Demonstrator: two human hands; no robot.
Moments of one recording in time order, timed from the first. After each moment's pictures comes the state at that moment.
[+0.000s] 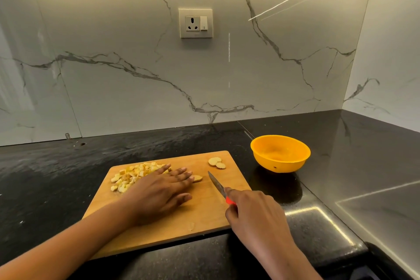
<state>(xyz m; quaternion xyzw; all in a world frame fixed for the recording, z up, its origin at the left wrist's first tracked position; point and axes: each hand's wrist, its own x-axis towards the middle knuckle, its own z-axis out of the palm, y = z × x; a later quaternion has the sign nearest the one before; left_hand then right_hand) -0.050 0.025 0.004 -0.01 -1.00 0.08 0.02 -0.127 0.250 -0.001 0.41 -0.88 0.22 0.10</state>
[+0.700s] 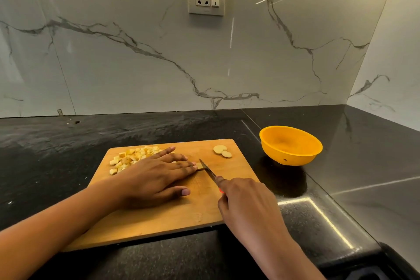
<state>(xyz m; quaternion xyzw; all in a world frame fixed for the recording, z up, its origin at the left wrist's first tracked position) -0.050 0.006 0.006 -0.06 -0.99 0.08 -0.01 -0.120 0.220 -0.002 0.46 -0.87 0.13 0.11</state>
